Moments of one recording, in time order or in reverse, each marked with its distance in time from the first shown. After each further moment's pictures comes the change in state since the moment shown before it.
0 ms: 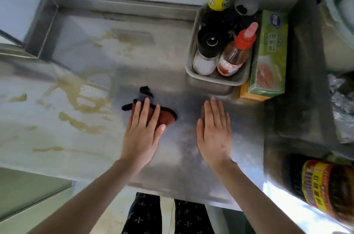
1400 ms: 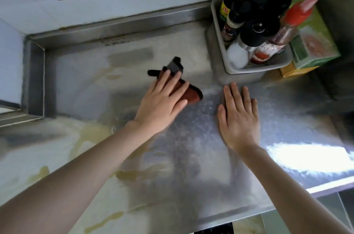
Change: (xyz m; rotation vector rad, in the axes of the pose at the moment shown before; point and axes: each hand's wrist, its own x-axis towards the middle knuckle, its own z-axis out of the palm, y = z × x) left_hand 0.151 -0.116 -0.019 0.056 0.051 0.718; right_hand 0.039 -0.101 0.039 -0.092 -0.028 0.391
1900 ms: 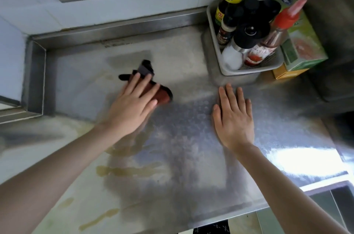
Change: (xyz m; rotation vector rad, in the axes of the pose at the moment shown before) left_hand -0.034 -0.042 -0.012 0.018 -0.005 -0.053; right_hand 0.001 0.001 0.000 0.003 0.015 -0.011
